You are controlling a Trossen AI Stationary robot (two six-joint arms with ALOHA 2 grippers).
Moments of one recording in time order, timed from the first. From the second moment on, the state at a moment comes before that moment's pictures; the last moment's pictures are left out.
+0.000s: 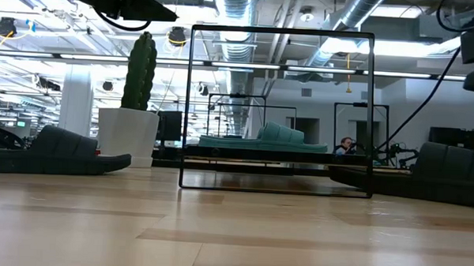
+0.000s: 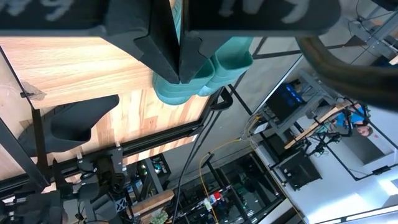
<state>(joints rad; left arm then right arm) -0.28 0.92 0.50 0.30 -0.68 0.39 0.79 1.36 0.78 -0.99 0.23 0.92</state>
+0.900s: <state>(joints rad) -0.28 0.92 0.50 0.30 -0.68 0.39 0.71 1.59 0.78 -0.95 0.27 0.62</state>
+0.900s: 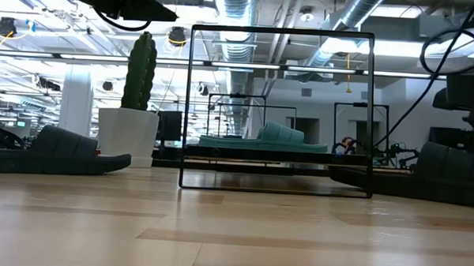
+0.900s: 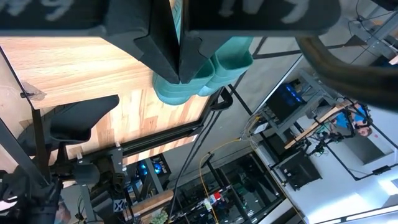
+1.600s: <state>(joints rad) -0.28 0.92 0.50 0.30 -0.68 0.39 0.72 1.62 0.90 -1.13 0.26 0.63</state>
